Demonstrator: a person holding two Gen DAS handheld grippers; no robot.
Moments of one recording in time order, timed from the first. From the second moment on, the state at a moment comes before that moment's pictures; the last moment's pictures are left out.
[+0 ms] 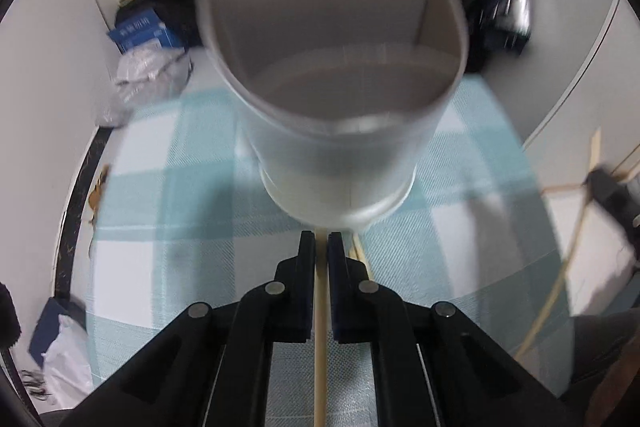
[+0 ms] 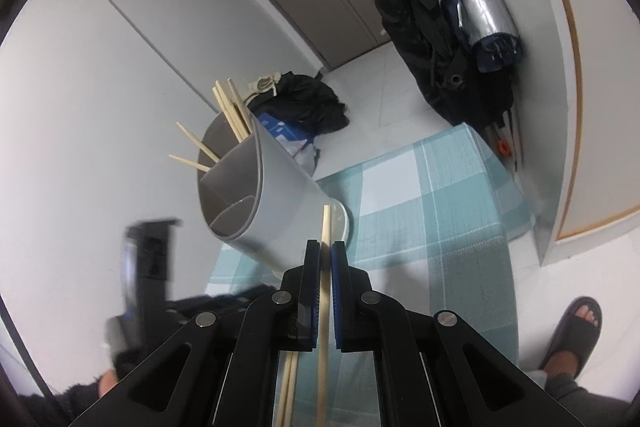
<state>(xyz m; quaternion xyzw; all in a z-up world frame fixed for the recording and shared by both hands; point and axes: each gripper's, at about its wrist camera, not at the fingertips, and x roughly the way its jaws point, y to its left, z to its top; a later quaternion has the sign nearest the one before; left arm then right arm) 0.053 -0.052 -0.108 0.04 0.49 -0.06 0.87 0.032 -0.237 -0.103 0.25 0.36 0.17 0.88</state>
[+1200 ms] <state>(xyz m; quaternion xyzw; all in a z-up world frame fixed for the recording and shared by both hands) -0.007 -0.015 0.003 -0.04 0.33 -0.14 0.93 -0.048 -0.161 -0.029 0.17 0.25 0.12 0.95</state>
